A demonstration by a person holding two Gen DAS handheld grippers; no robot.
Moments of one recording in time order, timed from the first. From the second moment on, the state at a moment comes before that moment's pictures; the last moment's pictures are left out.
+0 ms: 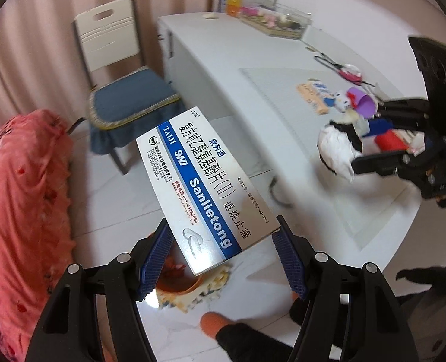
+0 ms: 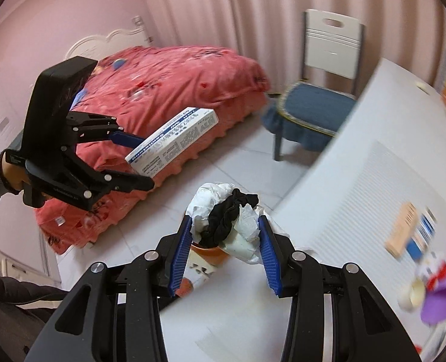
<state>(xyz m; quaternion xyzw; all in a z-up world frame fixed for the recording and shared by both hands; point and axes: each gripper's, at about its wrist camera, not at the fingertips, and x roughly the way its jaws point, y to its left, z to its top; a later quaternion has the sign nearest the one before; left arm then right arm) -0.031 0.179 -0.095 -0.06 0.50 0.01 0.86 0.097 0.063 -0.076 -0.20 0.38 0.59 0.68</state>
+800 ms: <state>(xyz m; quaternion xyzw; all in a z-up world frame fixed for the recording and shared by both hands) -0.068 0.297 -0.188 -0.06 0.56 0.01 0.83 0.034 0.268 -0.178 -0.27 0.43 0.64 0.58</state>
